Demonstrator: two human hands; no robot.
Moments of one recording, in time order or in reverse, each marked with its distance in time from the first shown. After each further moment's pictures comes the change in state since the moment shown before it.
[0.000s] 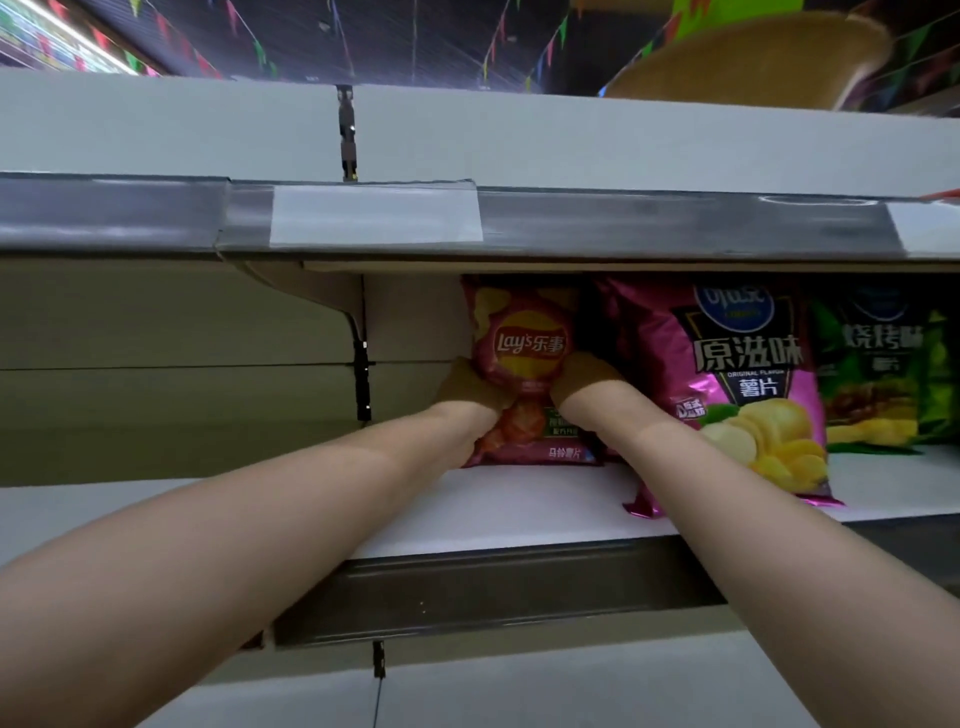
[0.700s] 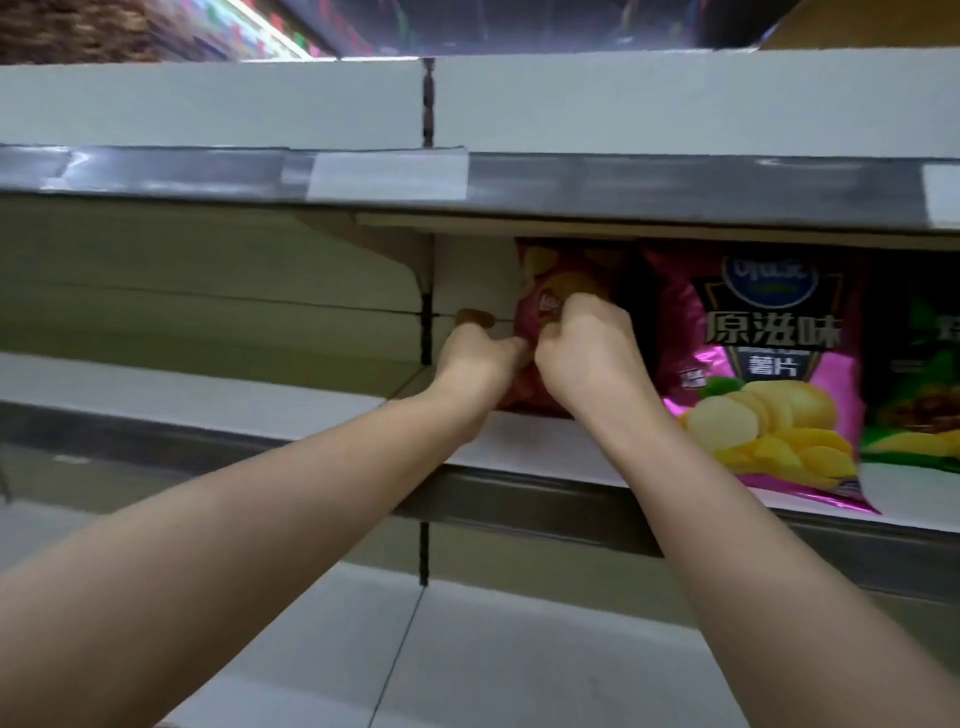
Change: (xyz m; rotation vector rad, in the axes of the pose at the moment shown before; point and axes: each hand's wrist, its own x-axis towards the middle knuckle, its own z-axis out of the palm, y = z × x) left_hand -0.076 0.019 0.002 0.019 0.365 0.008; right_hand -0.073 -0.011 -0.025 0.173 0.092 -0.350
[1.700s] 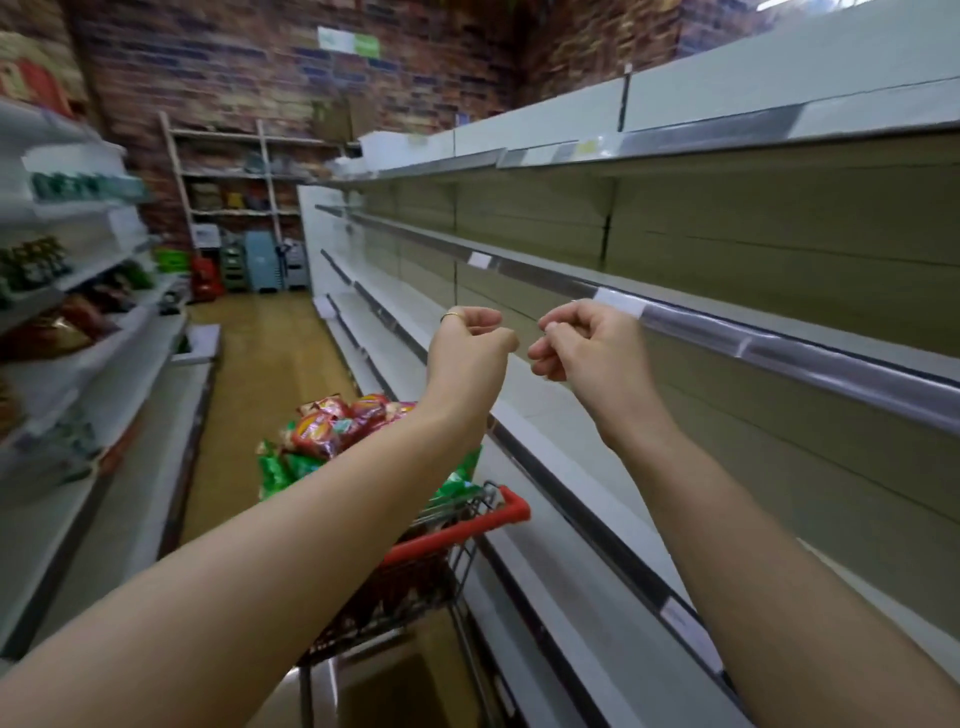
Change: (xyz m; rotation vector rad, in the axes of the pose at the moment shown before) left_hand -0.165 -0.096 -0.554 0.079 0.921 -0.056; right_hand -0.209 -0.431 0.290 1.090 -0.714 -0.409
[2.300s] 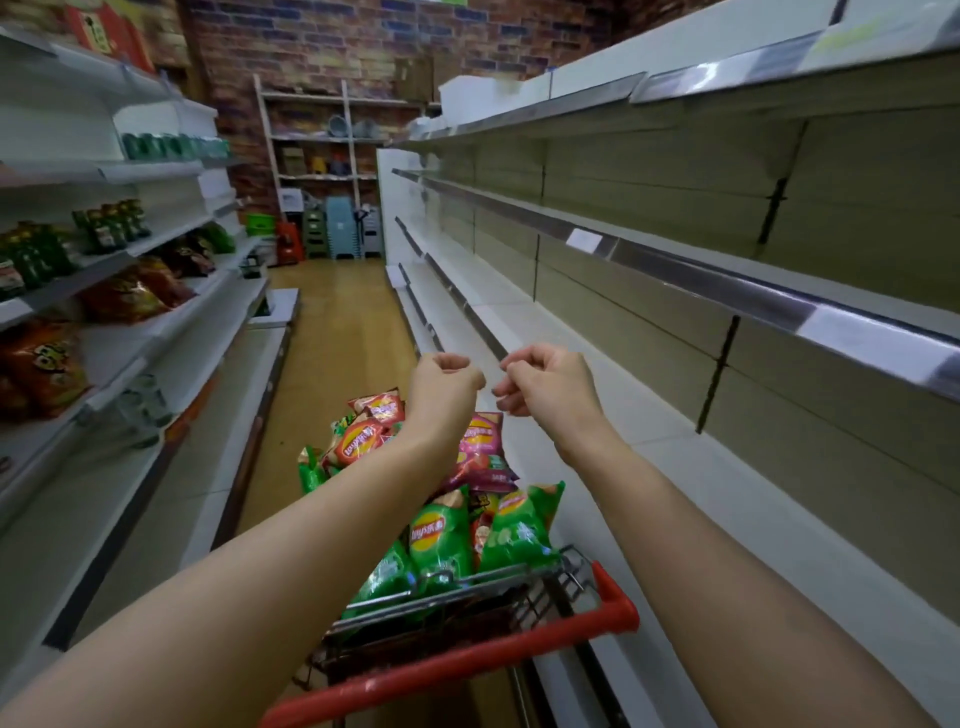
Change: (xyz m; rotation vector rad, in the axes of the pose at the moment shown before) left_hand 0.212 -0.122 -0.061 0.118 0.240 -0.221; right_hand 0.171 0.134 0.181 0.121 -0.318 0.181
